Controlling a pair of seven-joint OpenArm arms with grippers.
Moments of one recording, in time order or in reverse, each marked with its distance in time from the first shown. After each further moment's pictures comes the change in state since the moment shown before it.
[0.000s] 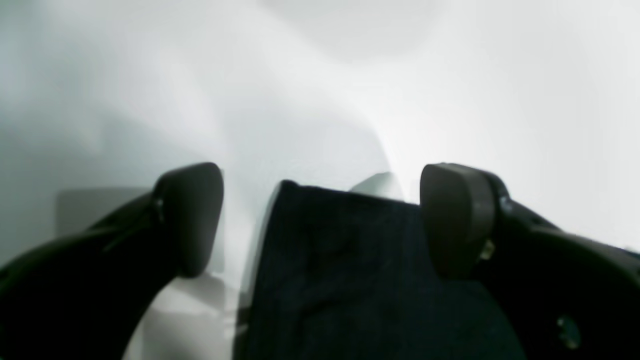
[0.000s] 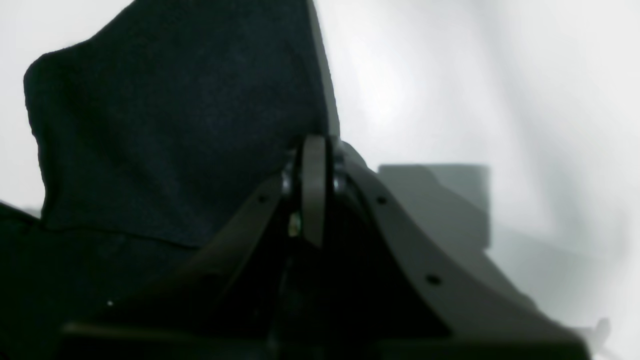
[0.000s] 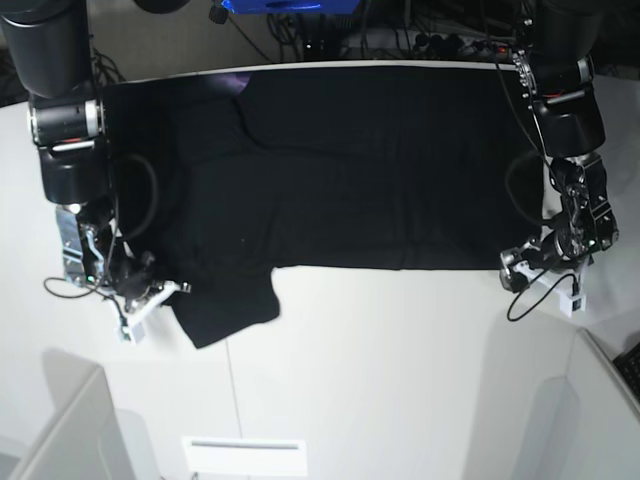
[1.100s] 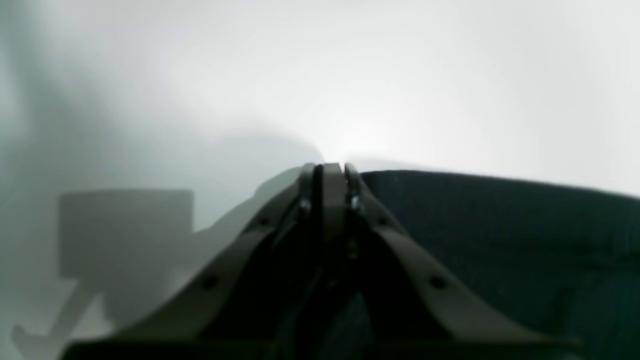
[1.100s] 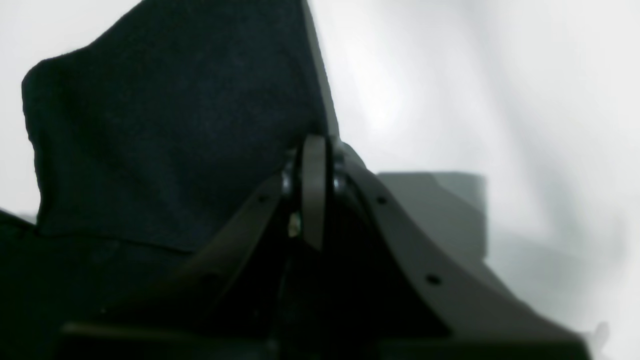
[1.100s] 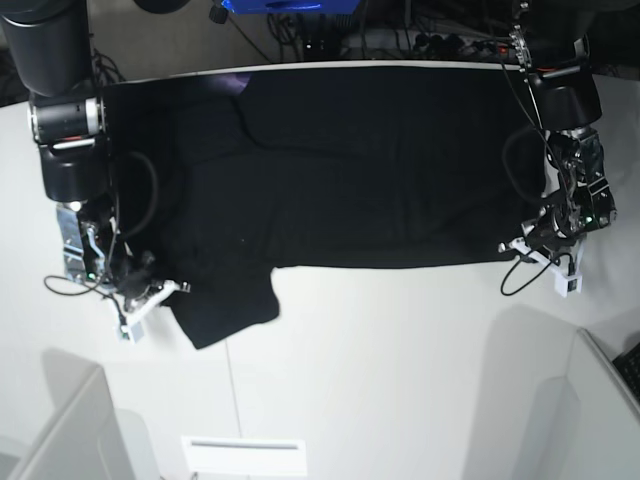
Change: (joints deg) left arm 7.1 0.4 -0.5 9.2 -0.5 -0.2 2.4; right arm -0.5 0.0 0.0 0.2 -0.3 0.0 2.4
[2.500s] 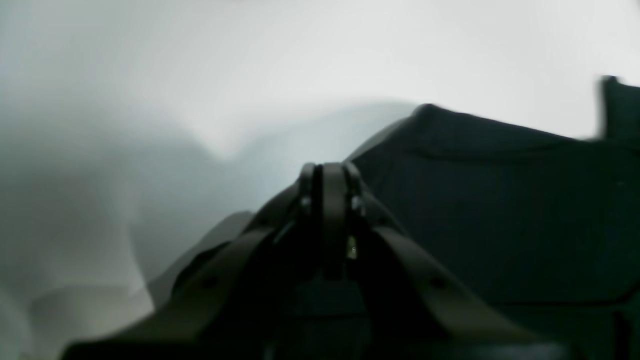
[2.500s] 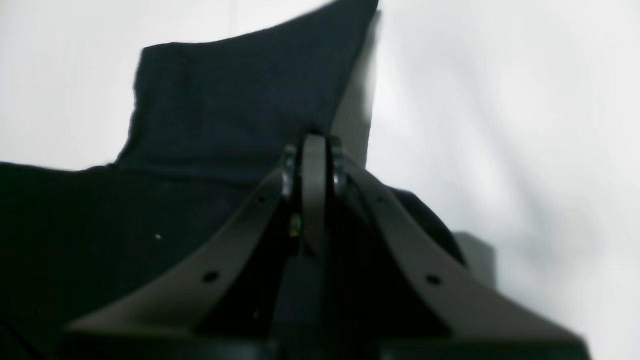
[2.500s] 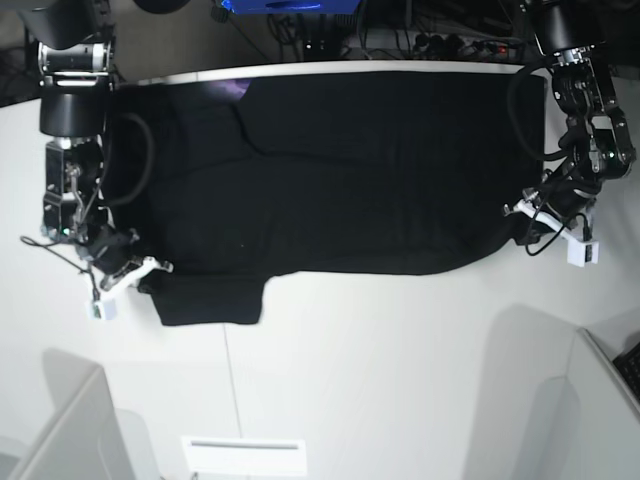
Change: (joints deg) left arm 19.8 0.3 -7.8 31.1 -18.4 0.2 6.4; right arm -17.2 0.2 17.6 28.5 -0.7 -0.4 -7.6
